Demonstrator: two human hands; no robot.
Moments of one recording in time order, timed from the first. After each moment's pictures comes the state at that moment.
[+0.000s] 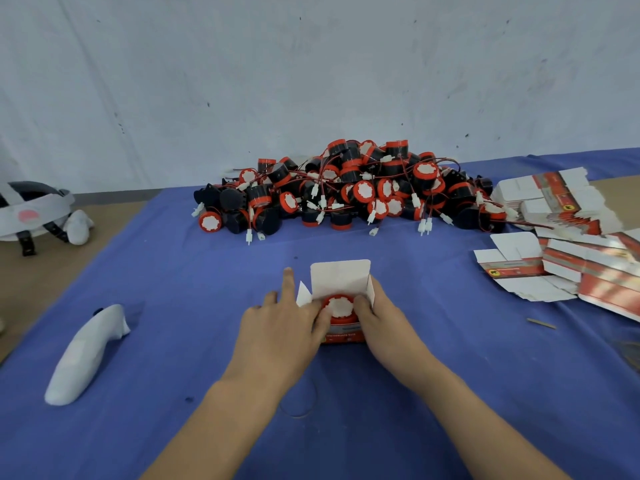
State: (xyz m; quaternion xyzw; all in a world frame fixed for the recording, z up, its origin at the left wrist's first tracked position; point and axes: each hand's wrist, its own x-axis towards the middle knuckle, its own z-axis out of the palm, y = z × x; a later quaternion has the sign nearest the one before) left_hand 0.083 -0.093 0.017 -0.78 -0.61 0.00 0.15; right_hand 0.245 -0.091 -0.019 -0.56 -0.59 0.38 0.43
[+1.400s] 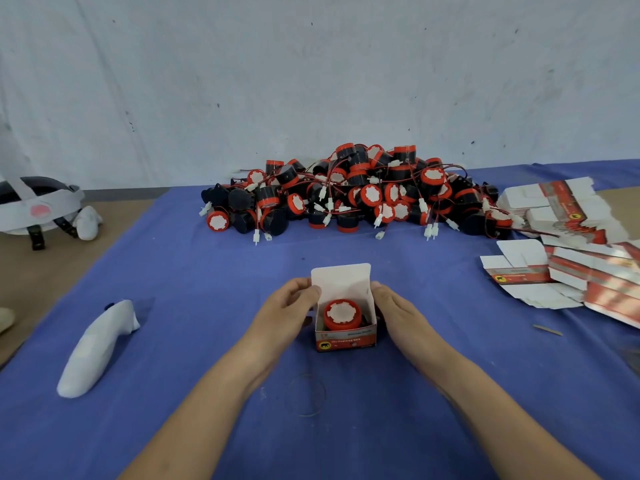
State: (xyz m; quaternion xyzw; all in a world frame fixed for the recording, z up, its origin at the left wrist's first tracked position) left_hand 0.063 -0.062 -0.001 -0.53 -0.50 -0.43 -0.53; right_hand 0.255 -0.091 -0.007 -0.53 -0.54 0.50 0.42
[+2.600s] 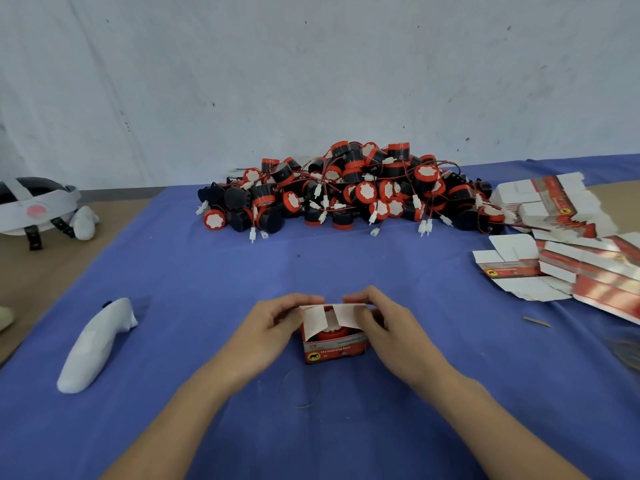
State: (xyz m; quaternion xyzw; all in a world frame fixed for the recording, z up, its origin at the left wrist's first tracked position) left_hand 0.038 -0.085 -0.001 -0.72 -0.45 -0.35 -0.41; right_hand 0.259 -0.107 -0.023 -0.53 -0.66 0.34 0.41
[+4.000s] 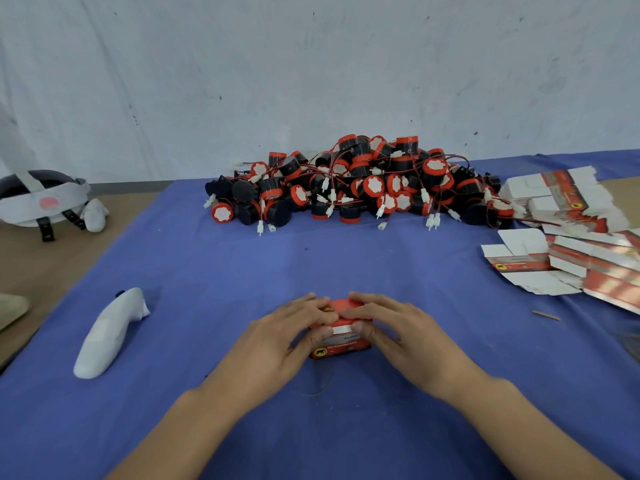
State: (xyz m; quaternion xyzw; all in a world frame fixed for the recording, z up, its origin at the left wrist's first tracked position) left_hand 0.027 -0.110 -0.015 -0.86 -0.40 -0.30 -0.13; right_hand 0.267 -0.123 -0.016 -0.50 -0.80 0.16 0.28
